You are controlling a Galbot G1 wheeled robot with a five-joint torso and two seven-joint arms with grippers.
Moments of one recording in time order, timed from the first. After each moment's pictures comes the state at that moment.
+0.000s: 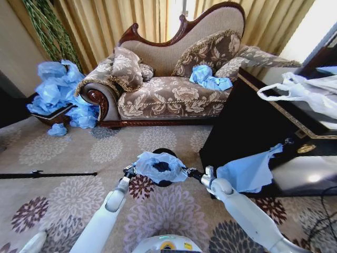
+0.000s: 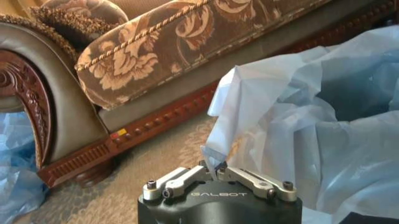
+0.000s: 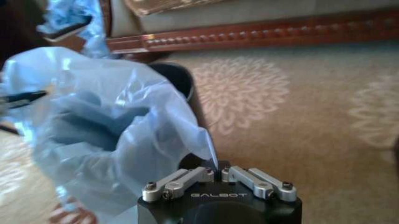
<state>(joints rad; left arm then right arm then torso) 1.17 -1.19 -0.36 -1.52 0.09 -0.02 -0.05 -0.84 1.00 -0.08 1.42 0.70 -0.23 -0.17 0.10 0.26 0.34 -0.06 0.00</state>
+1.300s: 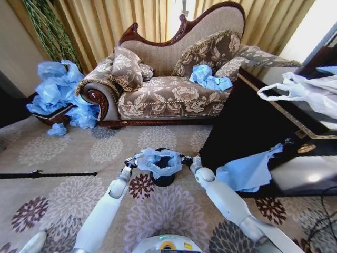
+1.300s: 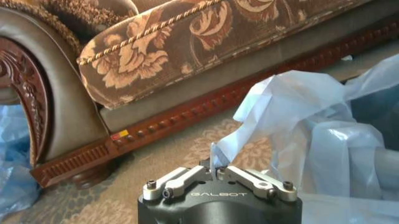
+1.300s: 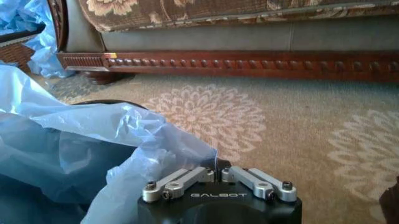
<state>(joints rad) 0.97 -1.21 -0.31 -1.38 0.00 0.02 -0.04 -0.63 1.22 -0.13 1.16 0.59 -0.17 -0.03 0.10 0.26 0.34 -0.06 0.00</state>
